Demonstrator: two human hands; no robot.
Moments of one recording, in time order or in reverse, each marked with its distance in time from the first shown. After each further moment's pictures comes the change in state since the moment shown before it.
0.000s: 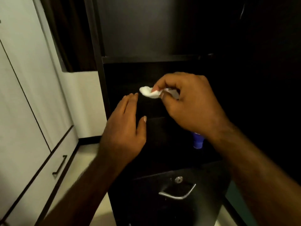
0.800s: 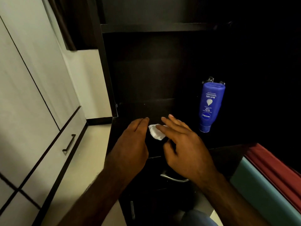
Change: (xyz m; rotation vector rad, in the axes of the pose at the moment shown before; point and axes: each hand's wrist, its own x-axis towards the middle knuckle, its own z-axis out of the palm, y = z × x) left_hand -0.057 -0.014 0.041 0.128 -0.386 -0.238; right_hand -0.119 0.050 0.078 -0.050 -0.331 0.115
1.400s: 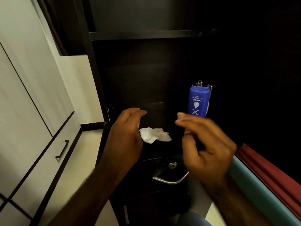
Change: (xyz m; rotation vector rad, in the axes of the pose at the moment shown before) left_hand 0.011 0.019 -0.013 -0.030 0.326 0.220; right_hand -0.025 -0.001 -0.041 0.255 0.743 -0.159
